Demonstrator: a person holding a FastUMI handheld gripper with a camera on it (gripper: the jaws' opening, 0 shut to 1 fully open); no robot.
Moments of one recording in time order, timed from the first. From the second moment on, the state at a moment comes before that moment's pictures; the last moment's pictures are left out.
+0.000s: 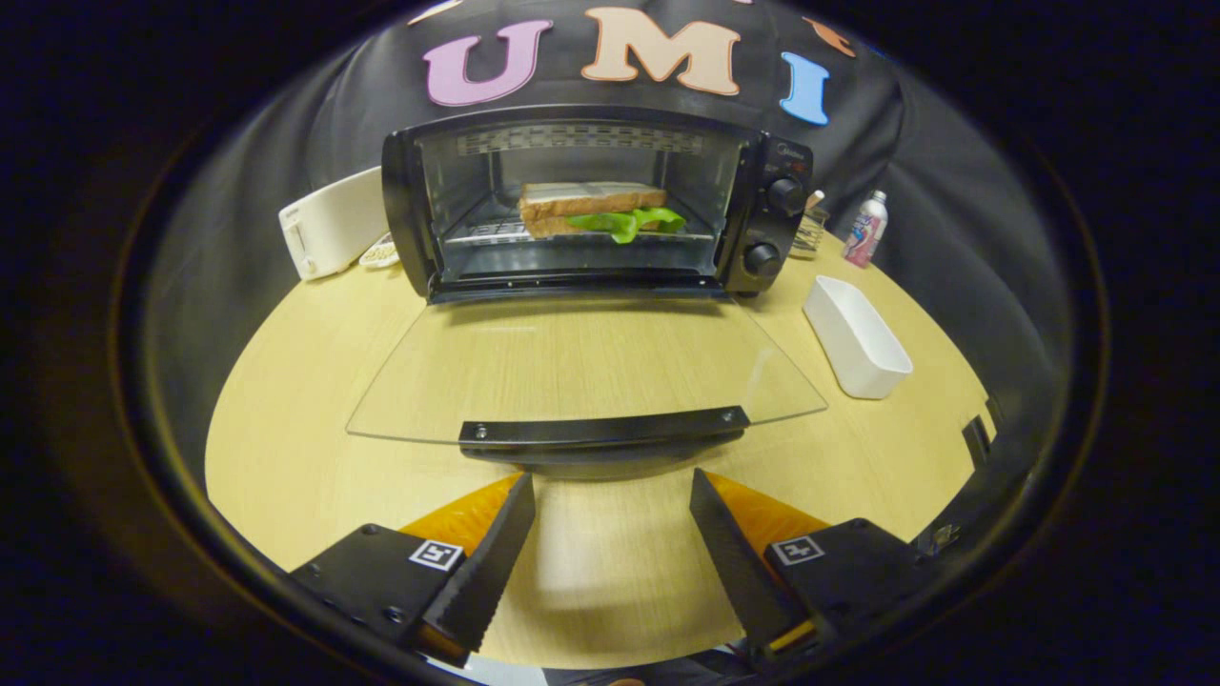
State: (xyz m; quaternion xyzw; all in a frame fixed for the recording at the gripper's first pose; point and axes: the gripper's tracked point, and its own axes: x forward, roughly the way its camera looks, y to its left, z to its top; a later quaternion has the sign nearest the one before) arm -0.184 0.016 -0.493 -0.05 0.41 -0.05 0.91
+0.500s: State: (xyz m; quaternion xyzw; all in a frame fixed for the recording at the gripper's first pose) arm -0.161 0.022 -0.451 -0.04 0.36 -0.04 0.93
